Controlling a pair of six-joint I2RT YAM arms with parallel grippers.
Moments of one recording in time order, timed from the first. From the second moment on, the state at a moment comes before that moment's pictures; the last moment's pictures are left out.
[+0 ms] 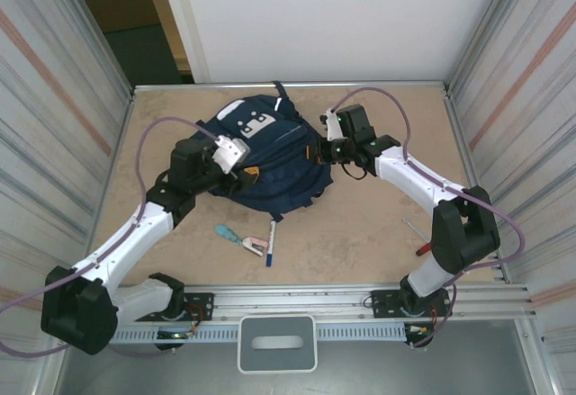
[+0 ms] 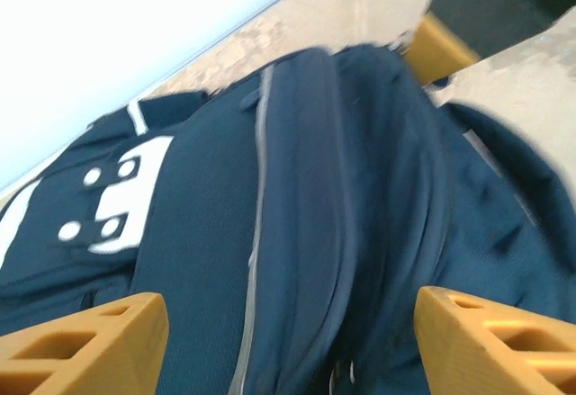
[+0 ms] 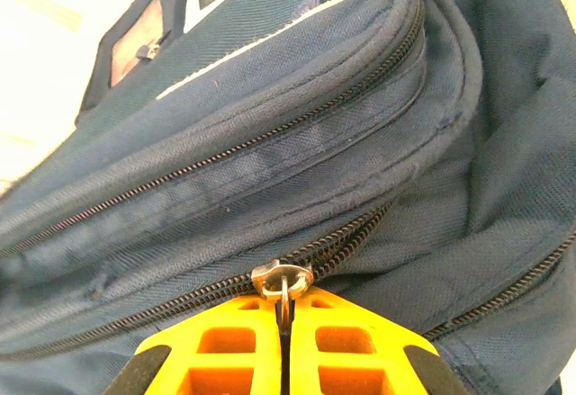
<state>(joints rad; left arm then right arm) -0.44 1.11 0.77 -0.10 0.30 0.34 0.48 1.58 1.19 -0.36 -0.36 0.42</state>
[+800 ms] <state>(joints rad) -0.66 1.47 1.11 -0.21 0.20 0.53 0.47 1.41 1.17 -0.44 -0.38 0.46</state>
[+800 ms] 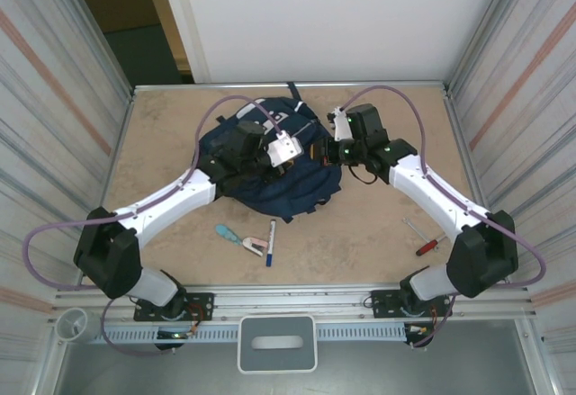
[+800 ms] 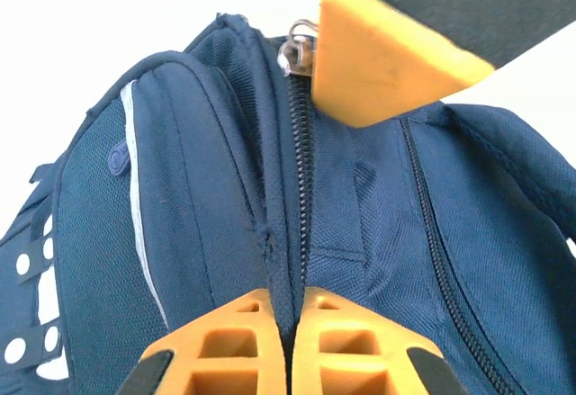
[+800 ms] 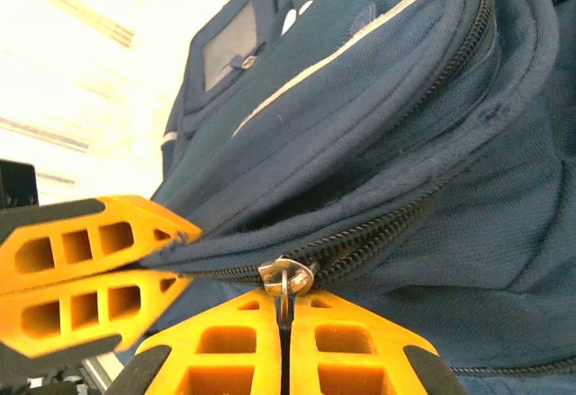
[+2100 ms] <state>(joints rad) -0.65 1.36 1.11 -0.24 0.24 0.60 0.49 1.35 1.15 -0.42 -0.42 0.50</state>
